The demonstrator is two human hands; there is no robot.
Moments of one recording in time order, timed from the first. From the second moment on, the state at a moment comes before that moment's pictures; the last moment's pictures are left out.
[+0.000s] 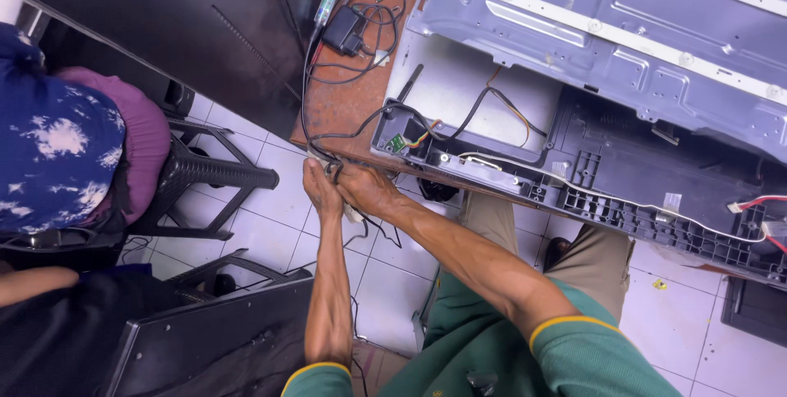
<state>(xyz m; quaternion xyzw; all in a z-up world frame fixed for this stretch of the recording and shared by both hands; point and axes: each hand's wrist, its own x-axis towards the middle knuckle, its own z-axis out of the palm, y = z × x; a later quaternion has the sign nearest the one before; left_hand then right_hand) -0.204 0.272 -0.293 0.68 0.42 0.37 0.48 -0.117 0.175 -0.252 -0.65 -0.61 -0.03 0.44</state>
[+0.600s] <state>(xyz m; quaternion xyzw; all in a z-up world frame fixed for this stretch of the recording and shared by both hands) -0.182 0.260 -0.243 0.71 0.33 0.44 0.45 -0.110 0.166 -0.258 -0.67 -0.62 -0.04 0.41</state>
